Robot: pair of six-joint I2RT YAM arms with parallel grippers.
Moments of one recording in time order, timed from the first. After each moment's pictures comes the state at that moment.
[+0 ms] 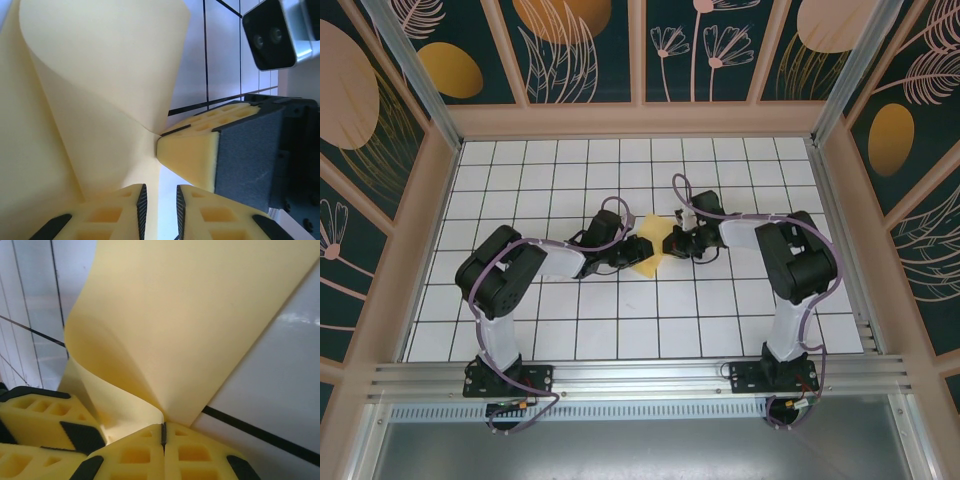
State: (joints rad) left arm -0.65 1.90 0.85 0.38 0.46 -0.96; right arm 0.42 1.89 0.98 -0.17 -0.63 0.54
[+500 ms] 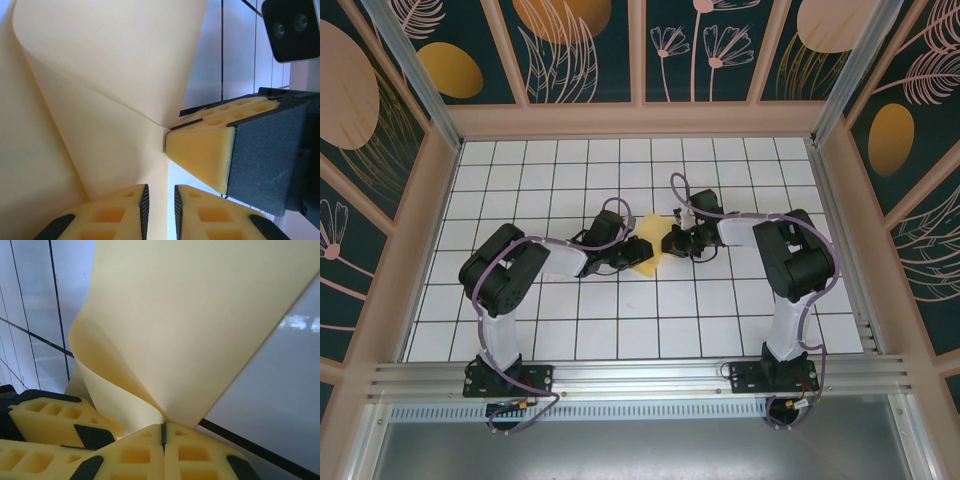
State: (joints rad) left arm -0.65 1.92 0.87 0.34 0.46 -0.96; right arm 0.43 1.91 1.00 -0.17 -0.63 0.52
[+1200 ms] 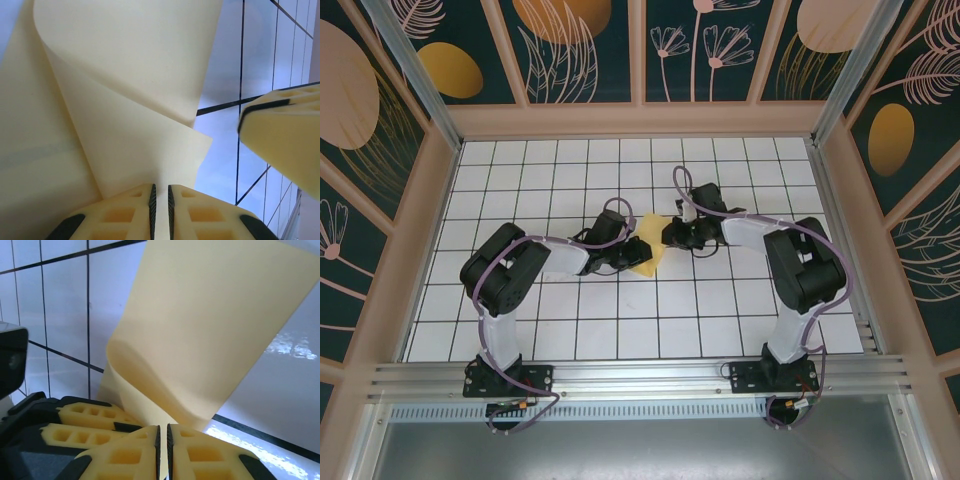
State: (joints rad) left arm -0.65 1.93 0.90 0.26 0.43 -0.93; right arm 0.44 1.81 1.01 -0.20 -0.53 0.52
